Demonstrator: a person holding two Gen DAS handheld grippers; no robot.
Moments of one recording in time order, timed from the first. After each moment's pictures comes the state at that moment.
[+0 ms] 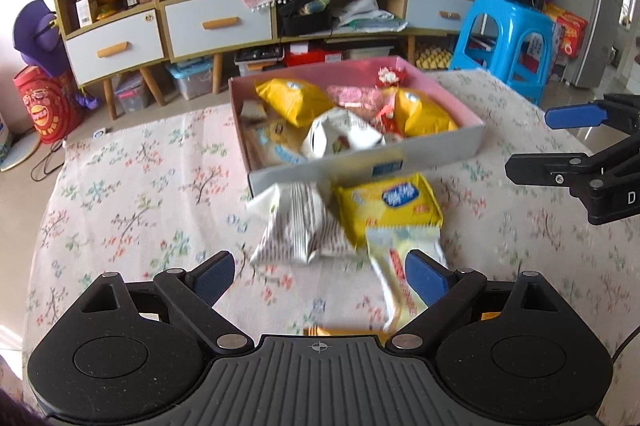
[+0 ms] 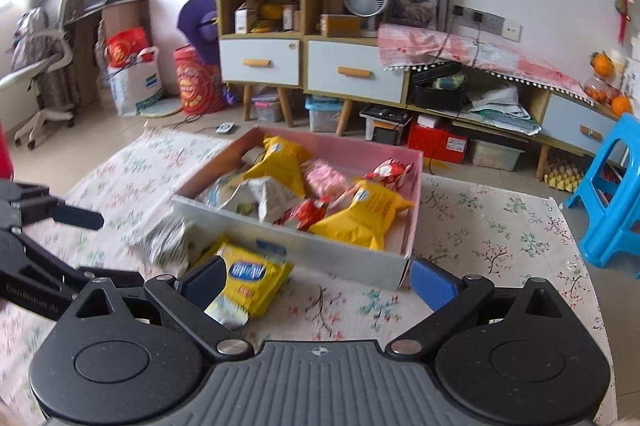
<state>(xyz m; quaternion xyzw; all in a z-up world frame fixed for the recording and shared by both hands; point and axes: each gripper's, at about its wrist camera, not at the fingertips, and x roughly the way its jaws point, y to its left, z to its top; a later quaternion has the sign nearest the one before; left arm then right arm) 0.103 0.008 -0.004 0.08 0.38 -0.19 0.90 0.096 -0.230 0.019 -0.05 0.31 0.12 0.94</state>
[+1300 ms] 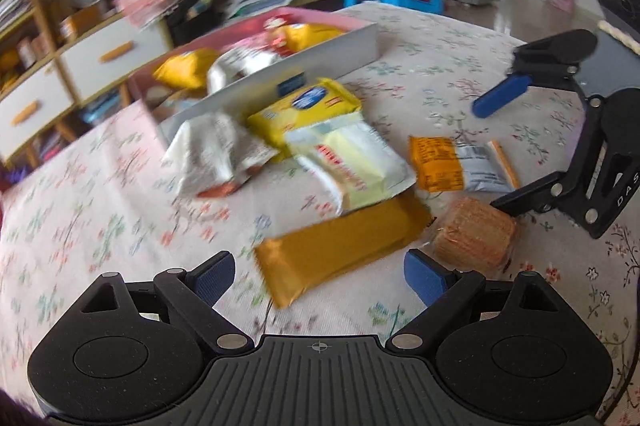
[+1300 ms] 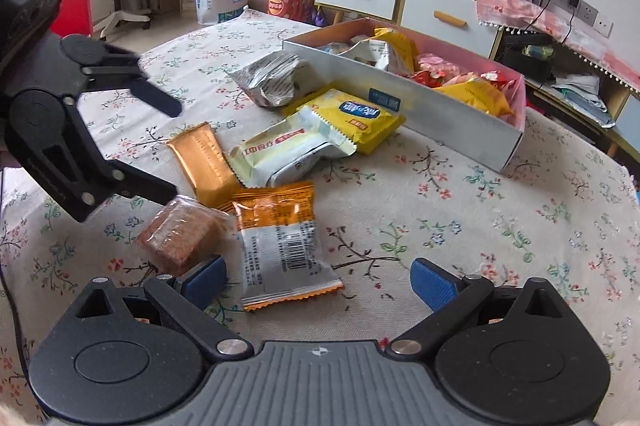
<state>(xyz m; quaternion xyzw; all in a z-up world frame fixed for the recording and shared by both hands) 0.066 0.009 -0.054 0.21 0.35 -0.34 0.85 0.035 -0.205 -0.049 -0.12 0.38 0.23 0.89</state>
